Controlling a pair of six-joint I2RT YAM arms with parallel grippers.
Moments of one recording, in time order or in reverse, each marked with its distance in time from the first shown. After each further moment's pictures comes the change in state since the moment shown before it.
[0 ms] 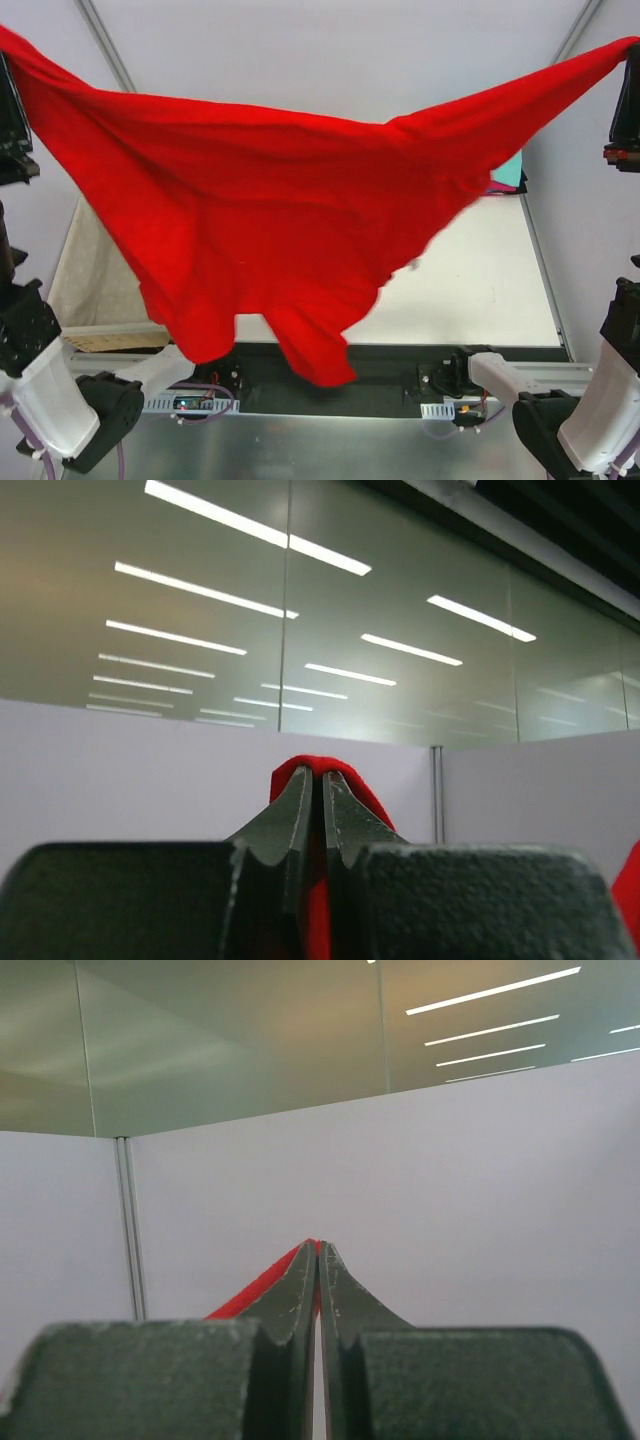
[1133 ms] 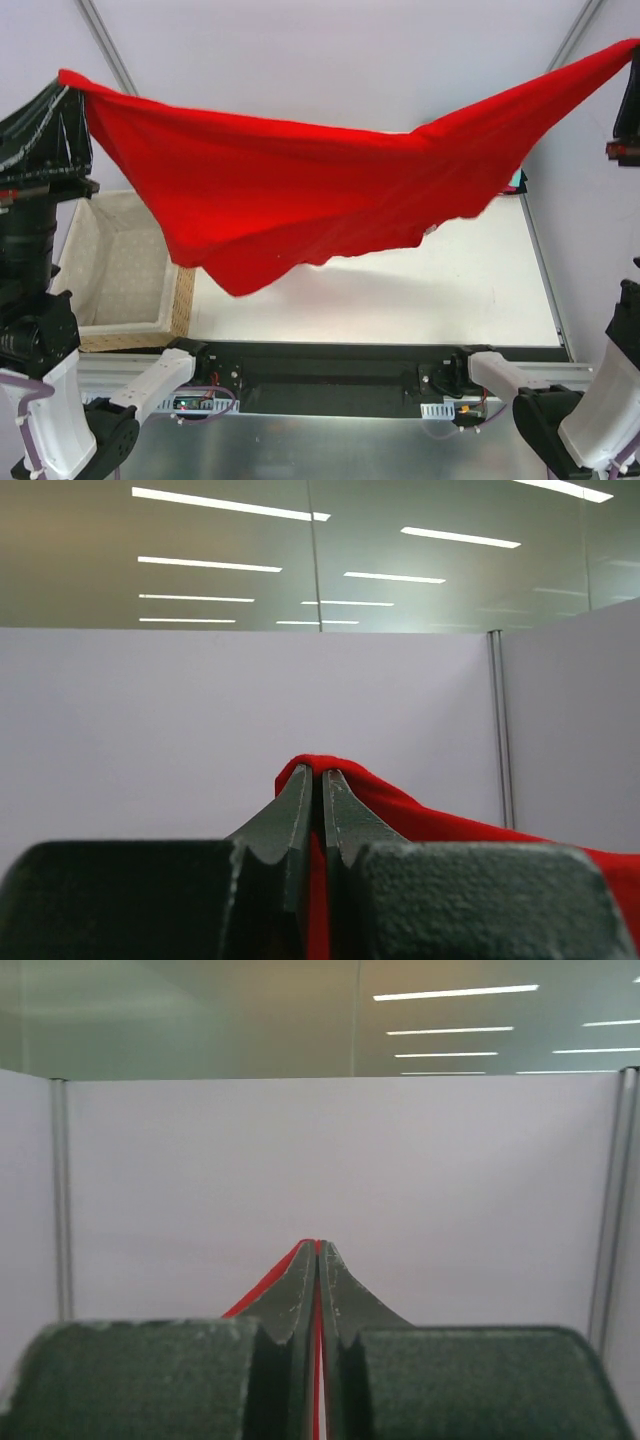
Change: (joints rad) left arm 0.000 -0.130 -0.280 0.023 0.041 0.211; right arm 0.007 0.030 0.087 -0.112 0.055 -0.211
